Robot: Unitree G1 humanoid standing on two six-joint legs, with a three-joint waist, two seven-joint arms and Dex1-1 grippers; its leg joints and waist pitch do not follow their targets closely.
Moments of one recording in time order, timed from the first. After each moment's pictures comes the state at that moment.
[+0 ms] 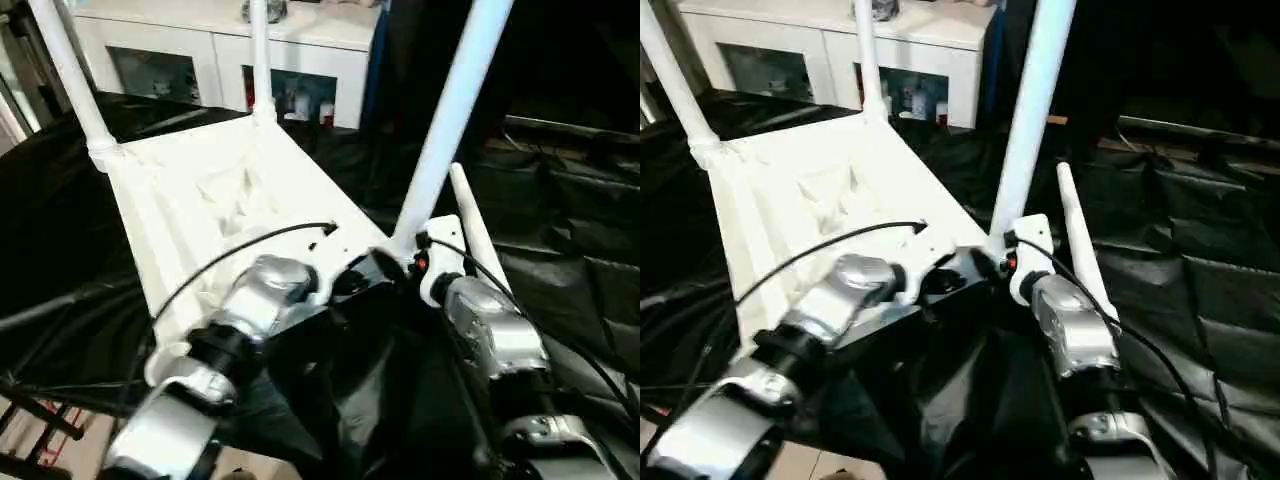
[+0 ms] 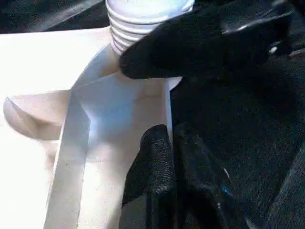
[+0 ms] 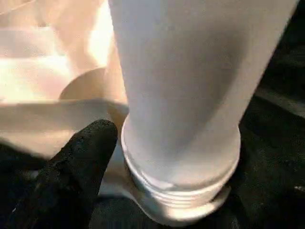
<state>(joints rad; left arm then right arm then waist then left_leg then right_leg) -0.67 0.12 -0.32 0.63 0.11 0.29 -0.82 -0.45 -0.17 0.01 0.48 0.07 0.31 0.53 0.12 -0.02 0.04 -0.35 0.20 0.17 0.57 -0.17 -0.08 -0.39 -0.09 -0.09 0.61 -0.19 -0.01</state>
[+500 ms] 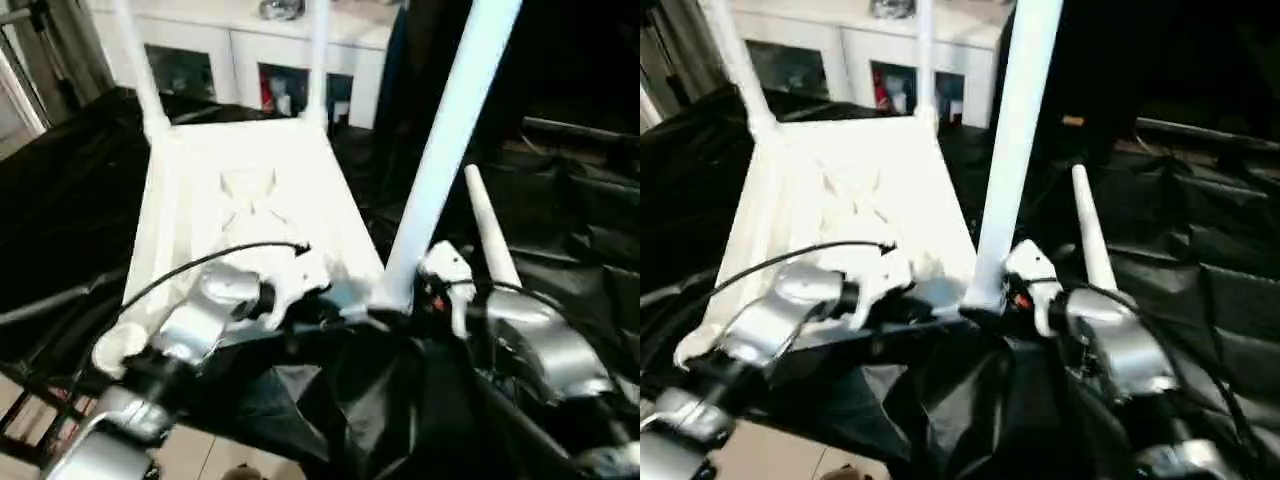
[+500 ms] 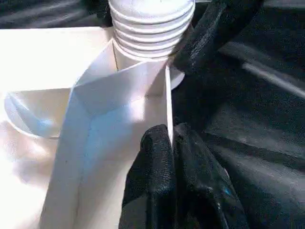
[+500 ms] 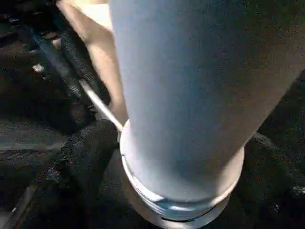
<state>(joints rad) -0.51 0.33 -0.36 0.36 0.03 0.24 -1.16 -0.33 -0.43 0.16 0.24 0.15 0.32 1.04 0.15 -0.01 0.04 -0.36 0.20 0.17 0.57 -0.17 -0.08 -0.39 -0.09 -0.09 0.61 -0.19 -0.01</state>
